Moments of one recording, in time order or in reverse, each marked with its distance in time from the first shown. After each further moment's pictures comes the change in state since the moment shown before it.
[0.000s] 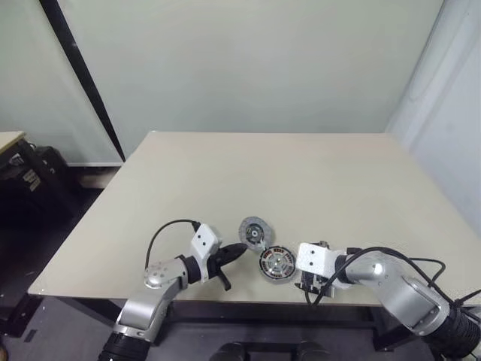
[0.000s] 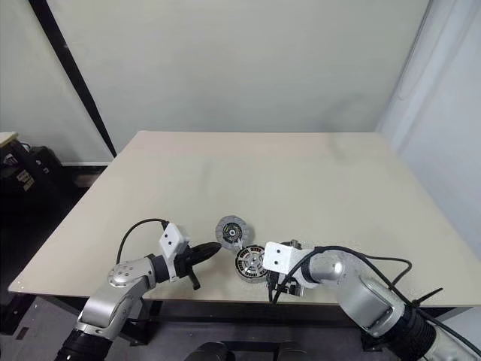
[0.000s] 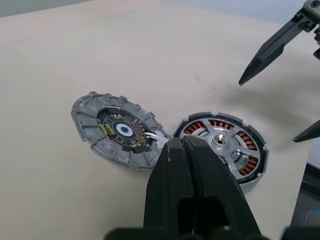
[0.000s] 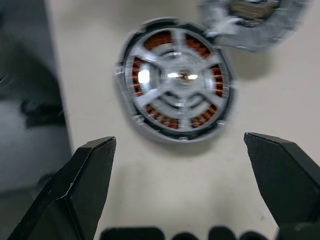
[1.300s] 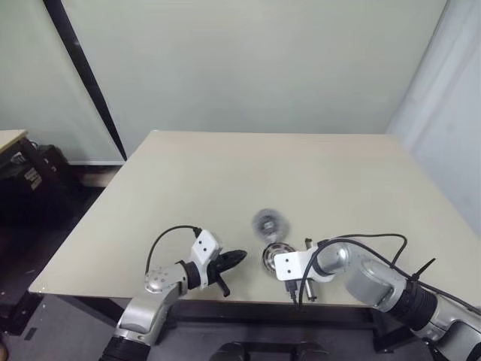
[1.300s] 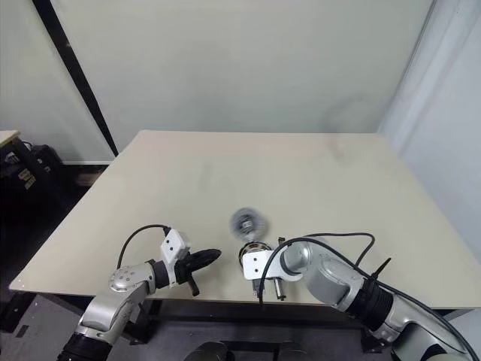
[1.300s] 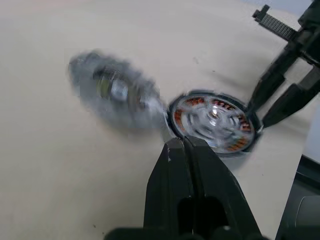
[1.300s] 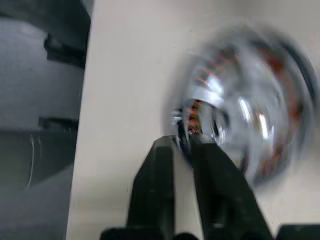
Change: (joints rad) left arm 0.024 -0.001 -0.008 0.018 0.018 -0.011 -0.006; right arm -0.177 0.133 0.195 0.239 -0.236 -0.104 0.219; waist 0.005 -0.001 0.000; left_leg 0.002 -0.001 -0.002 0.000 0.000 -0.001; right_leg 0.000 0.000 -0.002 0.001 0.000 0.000
